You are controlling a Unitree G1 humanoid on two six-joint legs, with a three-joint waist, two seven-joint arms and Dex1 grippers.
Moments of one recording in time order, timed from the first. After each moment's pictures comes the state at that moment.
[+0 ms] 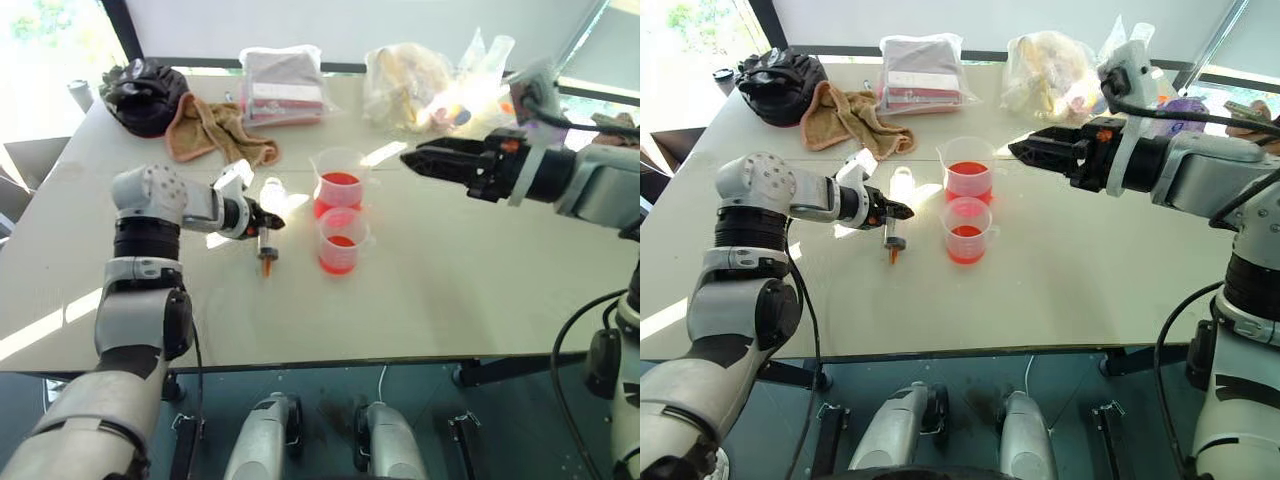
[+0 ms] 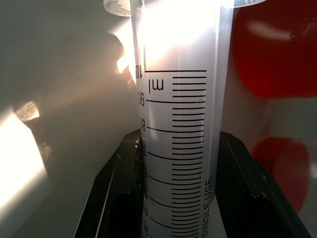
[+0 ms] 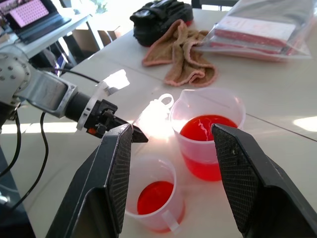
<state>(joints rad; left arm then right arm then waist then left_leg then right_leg) -1.12 0.39 0.18 0.62 -0.60 1.46 -0.15 -0.87 -0.85 -0.22 -0.24 1.17 1.30 0.40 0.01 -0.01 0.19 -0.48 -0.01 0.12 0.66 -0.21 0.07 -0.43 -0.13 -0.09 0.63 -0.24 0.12</state>
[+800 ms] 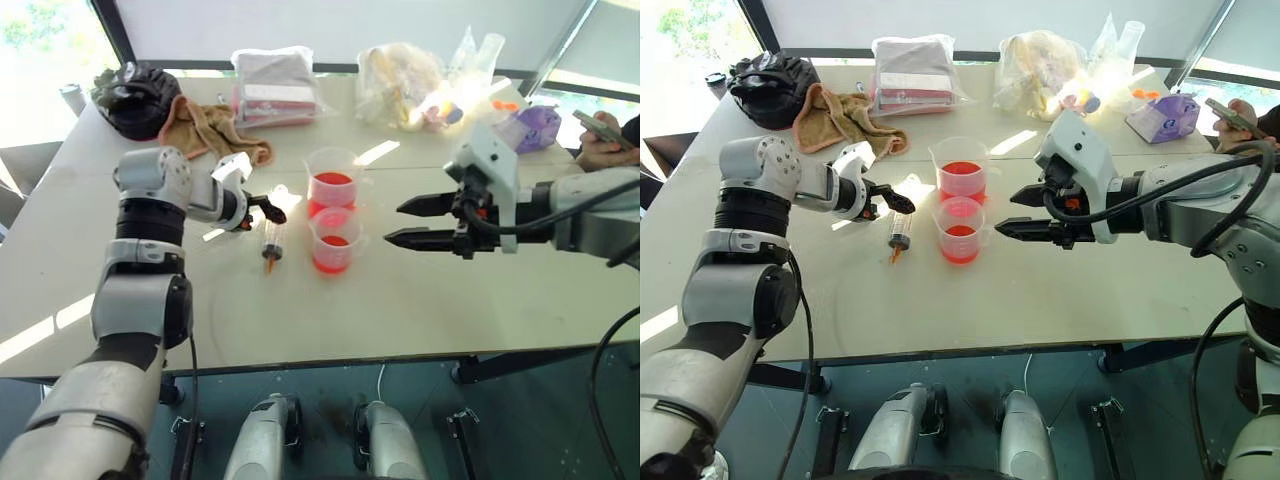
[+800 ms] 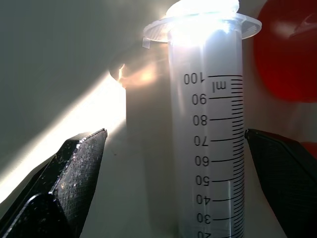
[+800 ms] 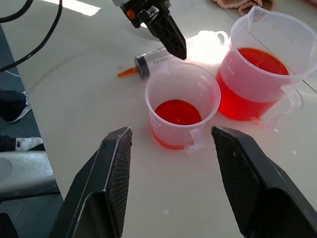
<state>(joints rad) -1.20 0.40 0.11 0.68 -0.44 1.46 -0.21 -0.82 -1.03 0.01 -0.48 0.95 1.25 0.68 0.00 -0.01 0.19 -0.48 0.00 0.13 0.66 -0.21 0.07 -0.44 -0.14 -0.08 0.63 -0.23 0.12</state>
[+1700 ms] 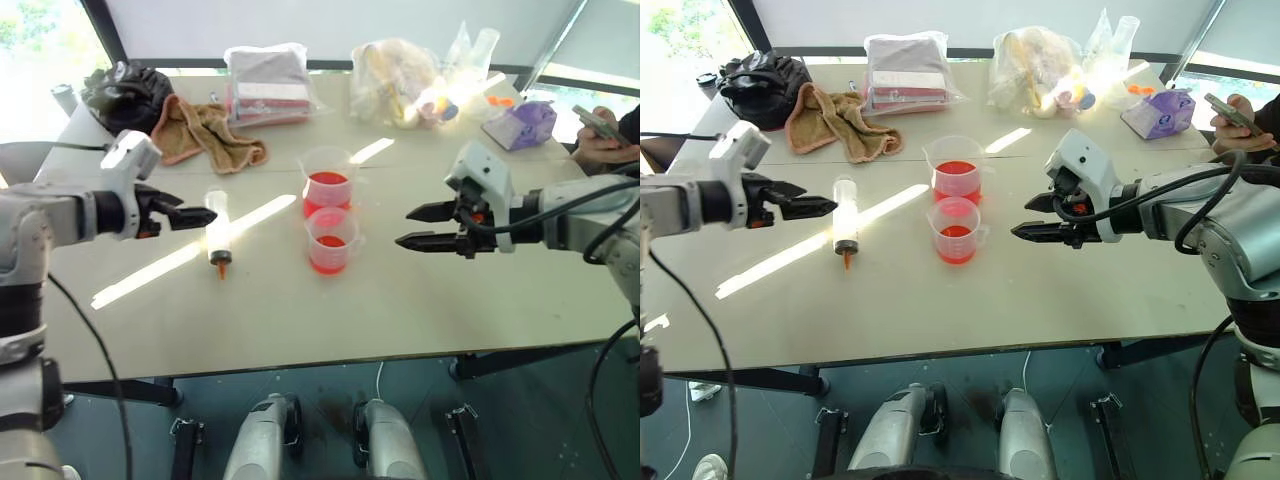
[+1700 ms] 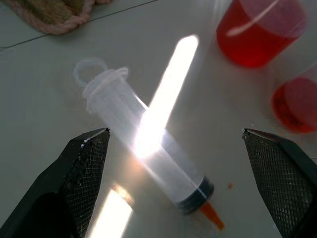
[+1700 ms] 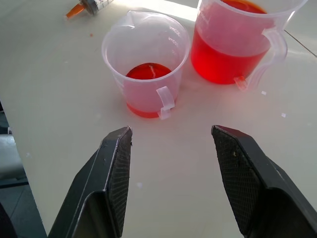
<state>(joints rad) -0.69 0.98 0.13 -0.06 -0.59 1.25 -0.80 -0.76 -1.03 0.10 -0.34 0.69 1.08 0.88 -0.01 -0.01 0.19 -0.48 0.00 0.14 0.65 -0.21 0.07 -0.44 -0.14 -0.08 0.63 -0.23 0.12</state>
